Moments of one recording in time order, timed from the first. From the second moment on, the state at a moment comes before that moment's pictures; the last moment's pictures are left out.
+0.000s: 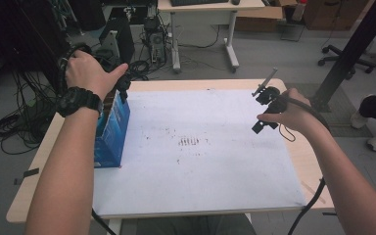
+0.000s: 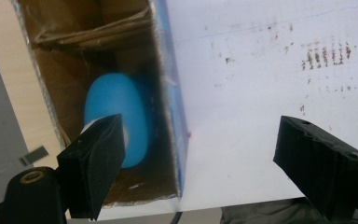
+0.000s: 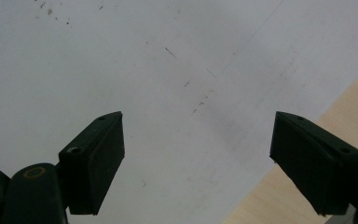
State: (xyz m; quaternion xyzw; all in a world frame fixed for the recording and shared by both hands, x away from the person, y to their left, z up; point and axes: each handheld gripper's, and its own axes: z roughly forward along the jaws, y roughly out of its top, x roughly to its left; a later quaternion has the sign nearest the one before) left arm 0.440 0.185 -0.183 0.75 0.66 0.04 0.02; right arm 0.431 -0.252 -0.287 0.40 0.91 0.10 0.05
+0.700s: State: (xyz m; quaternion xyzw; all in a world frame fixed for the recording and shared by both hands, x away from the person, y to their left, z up) left arm 0.443 0.130 -0.193 0.80 0.60 0.04 0.03; right arm 0.428 -0.254 -0.286 0.40 0.91 0.10 0.05
